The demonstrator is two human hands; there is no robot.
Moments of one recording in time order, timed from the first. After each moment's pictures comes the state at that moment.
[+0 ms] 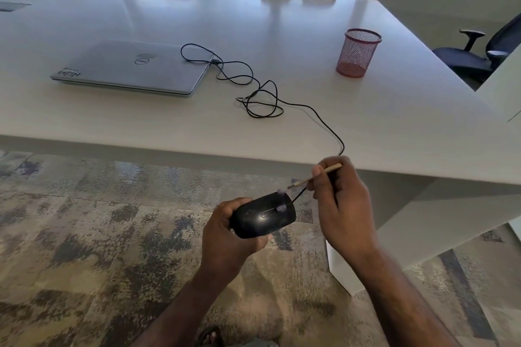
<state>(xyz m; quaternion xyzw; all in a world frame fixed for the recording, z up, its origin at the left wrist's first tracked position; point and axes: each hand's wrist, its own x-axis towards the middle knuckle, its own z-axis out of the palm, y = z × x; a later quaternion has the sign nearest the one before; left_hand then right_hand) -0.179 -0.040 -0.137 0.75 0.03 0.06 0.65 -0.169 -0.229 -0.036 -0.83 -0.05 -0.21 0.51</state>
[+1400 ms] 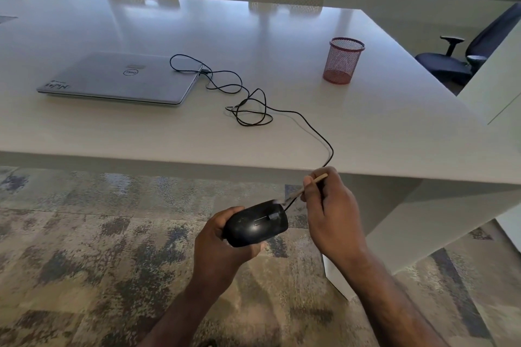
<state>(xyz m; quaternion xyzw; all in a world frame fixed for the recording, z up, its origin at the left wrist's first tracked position) -0.179 -0.037 -0.141 0.76 0.00 0.07 0.64 -0.172 -0.230 -0.038 -0.87 -0.01 -0.19 0.45</state>
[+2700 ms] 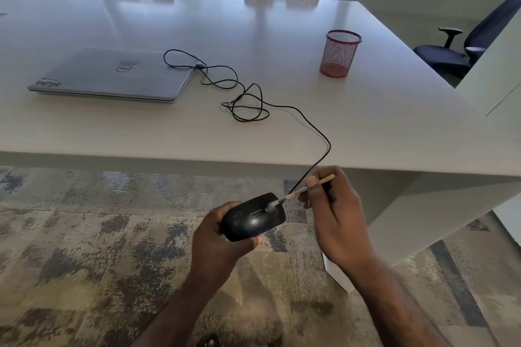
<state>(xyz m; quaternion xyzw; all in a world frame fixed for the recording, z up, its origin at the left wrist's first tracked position) -0.177 -0.036 -0.142 0.77 0.01 0.05 0.64 -0.183 -0.236 -0.039 -0.83 -0.05 -0.21 0.52</state>
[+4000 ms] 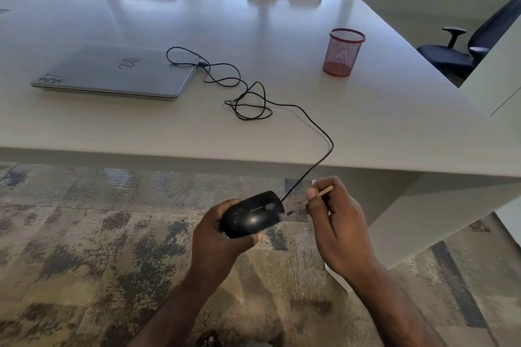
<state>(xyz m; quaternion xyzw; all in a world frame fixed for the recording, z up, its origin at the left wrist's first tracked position) -0.177 -0.034 -0.141 0.77 0.03 0.04 0.64 -0.192 -0.240 -0.051 -0.86 -0.08 -0.22 0.46</state>
